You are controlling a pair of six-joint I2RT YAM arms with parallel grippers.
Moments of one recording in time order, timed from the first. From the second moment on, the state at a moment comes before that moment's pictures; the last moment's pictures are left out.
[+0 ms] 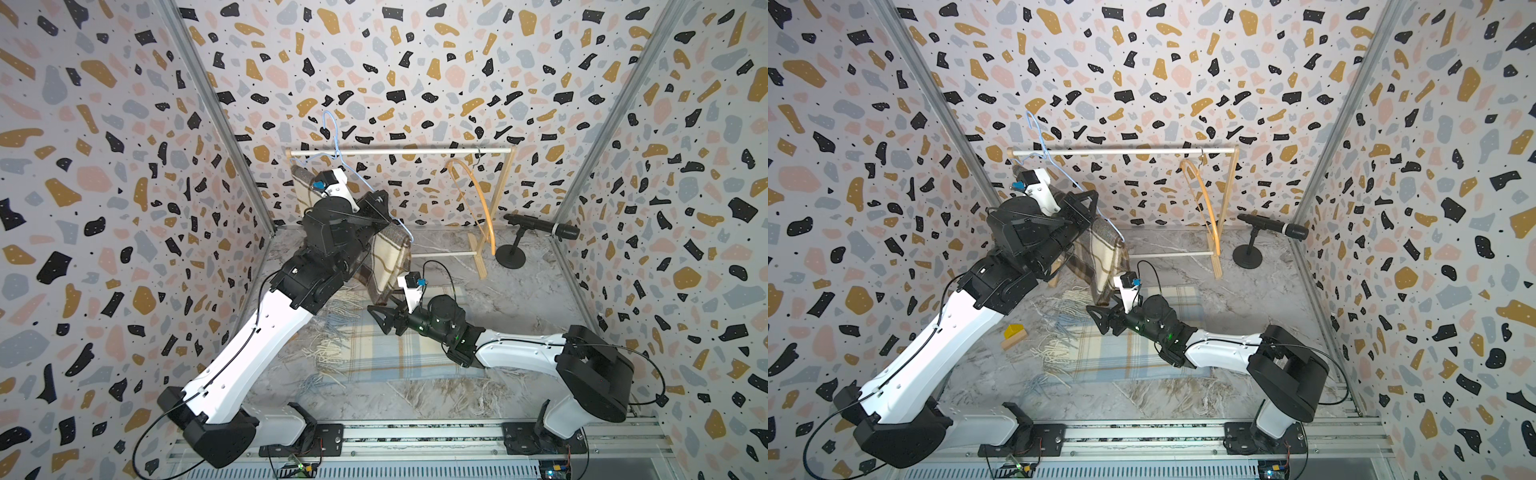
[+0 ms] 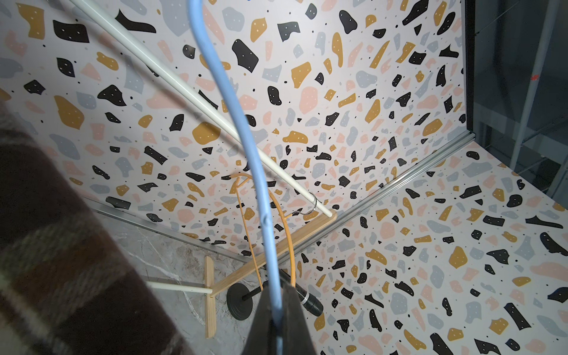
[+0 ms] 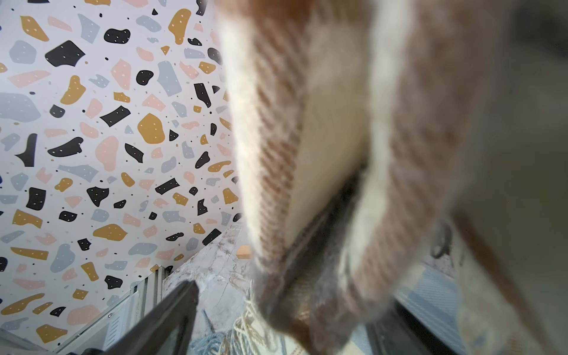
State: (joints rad) left arm -0.64 1.32 1.61 -0.28 -0.22 -0.87; right arm 1.01 1.63 0.86 0.74 -0.10 0.42
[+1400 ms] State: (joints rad) left arm -0.65 1.32 1.58 -0.38 -0.24 -0.84; right arm 1.00 1.54 0.66 0.55 0.18 0.32
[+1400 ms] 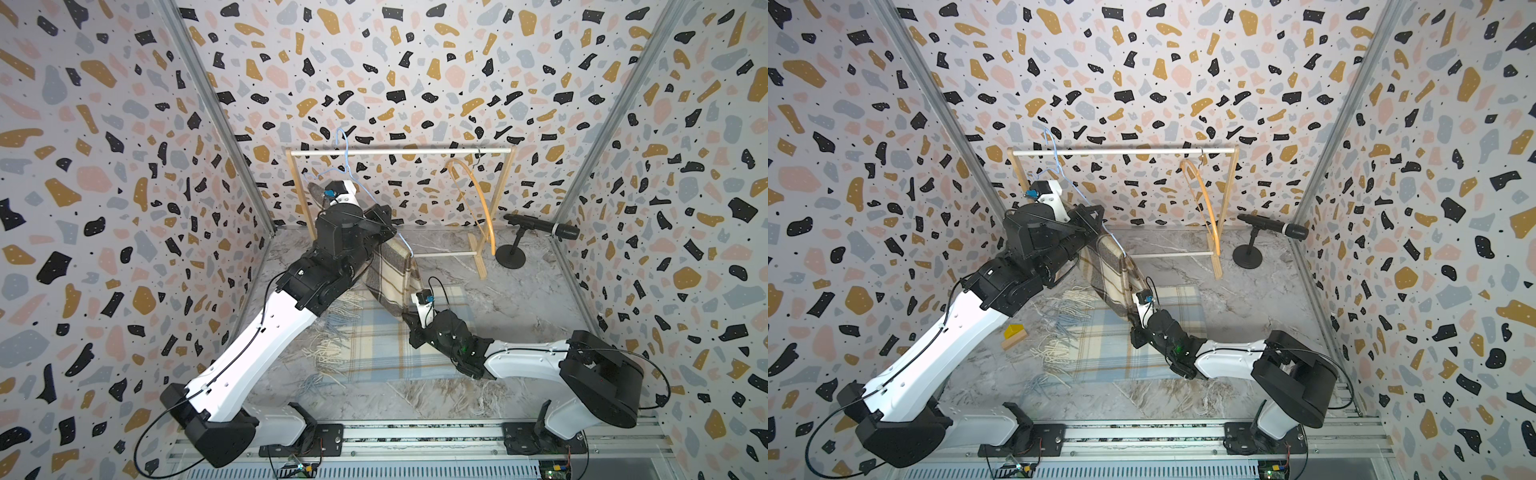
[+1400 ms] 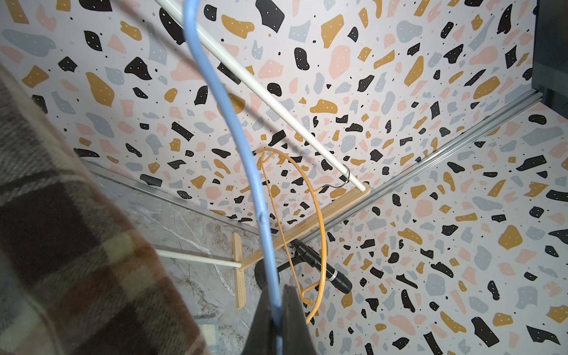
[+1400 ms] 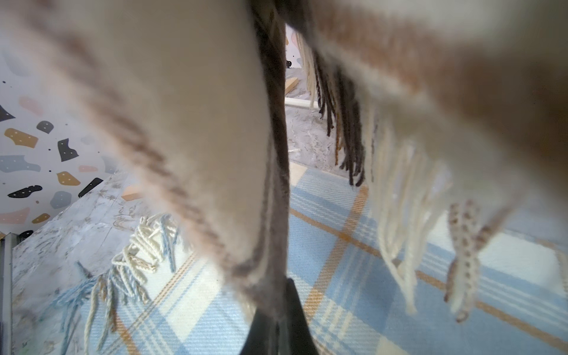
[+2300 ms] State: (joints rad) left arm -0.65 1.18 1.36 -0.35 -0.02 -0.74; right arm 0.83 1.02 0.99 -0.38 -0.06 0.19
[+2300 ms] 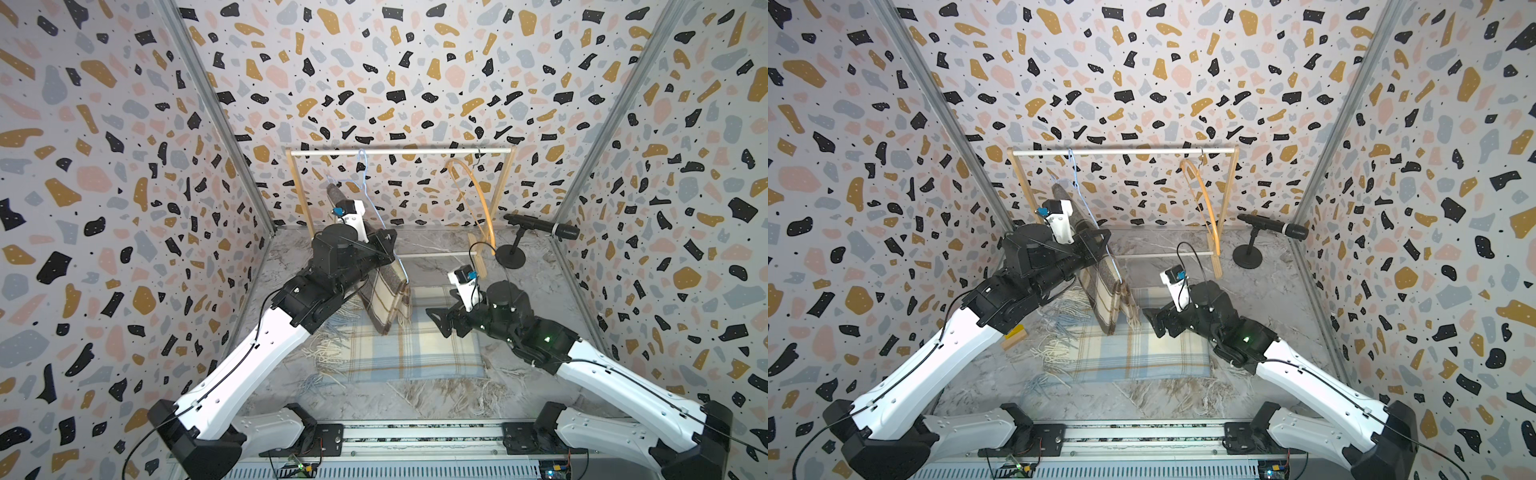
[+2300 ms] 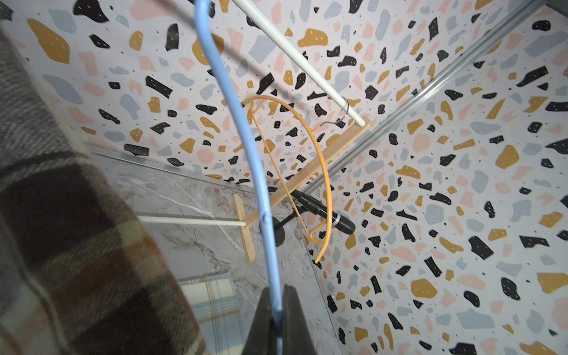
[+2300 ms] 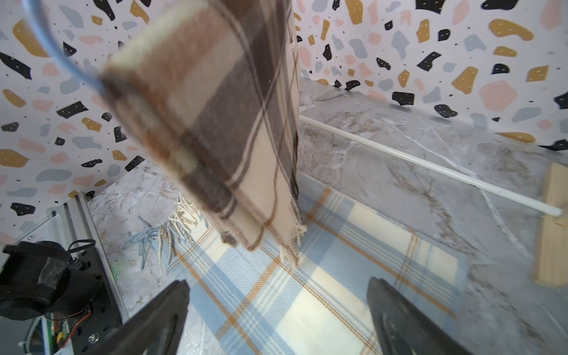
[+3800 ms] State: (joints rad) left arm -0.65 1.13 1.19 -0.27 0.42 -0.70; right arm 0.76 1.64 1.92 -0.64 -0.37 0.58
